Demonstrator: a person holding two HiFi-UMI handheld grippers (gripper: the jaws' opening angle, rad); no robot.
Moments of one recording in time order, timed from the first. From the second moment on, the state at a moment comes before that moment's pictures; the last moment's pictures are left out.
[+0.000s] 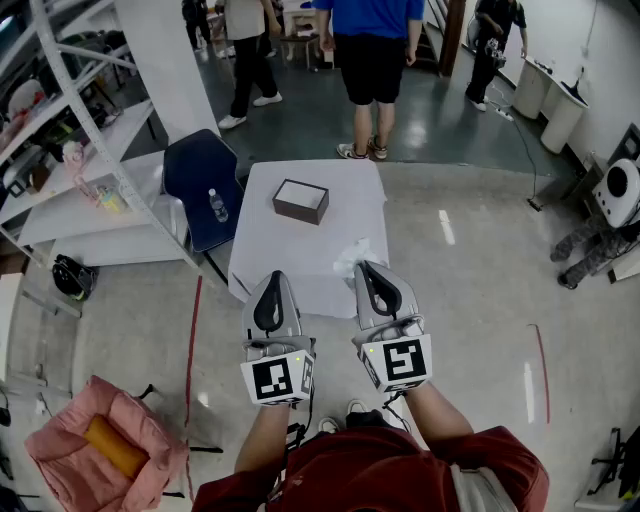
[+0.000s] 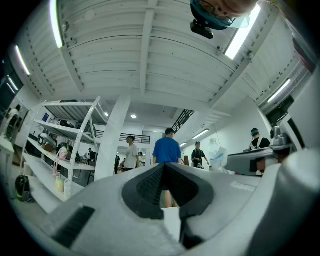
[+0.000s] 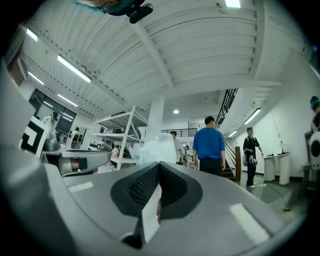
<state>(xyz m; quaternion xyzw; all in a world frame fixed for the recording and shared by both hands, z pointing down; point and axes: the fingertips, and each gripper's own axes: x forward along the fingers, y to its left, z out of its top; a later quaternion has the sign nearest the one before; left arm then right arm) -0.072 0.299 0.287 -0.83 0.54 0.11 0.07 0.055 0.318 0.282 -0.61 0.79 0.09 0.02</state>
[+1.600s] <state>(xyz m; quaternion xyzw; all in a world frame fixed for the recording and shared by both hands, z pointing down) 0.028 0.322 0.284 -0.84 0.53 0.10 0.08 0.153 0.337 0.290 -0.62 0.77 0.07 0.09</state>
